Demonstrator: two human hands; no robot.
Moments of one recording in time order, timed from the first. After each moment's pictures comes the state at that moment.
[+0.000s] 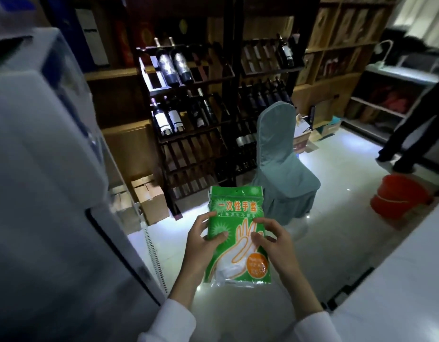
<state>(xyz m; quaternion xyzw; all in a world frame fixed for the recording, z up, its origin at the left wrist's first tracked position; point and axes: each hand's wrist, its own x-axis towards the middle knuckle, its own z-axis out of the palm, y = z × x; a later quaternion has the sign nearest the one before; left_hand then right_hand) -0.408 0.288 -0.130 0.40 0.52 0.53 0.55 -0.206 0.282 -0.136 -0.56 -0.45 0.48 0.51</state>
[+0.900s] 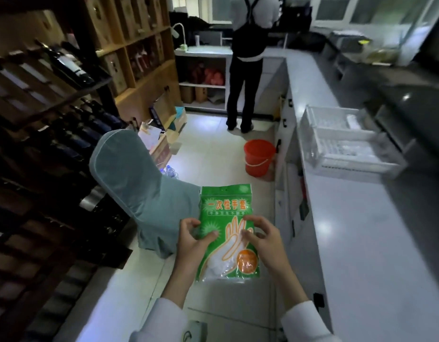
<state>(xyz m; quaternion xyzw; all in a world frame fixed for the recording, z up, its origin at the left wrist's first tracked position) -0.045 0.675 -0.165 0.60 0.40 0.28 0.64 0.088 0.522 -0.152 -0.69 -0.21 0.25 0.65</state>
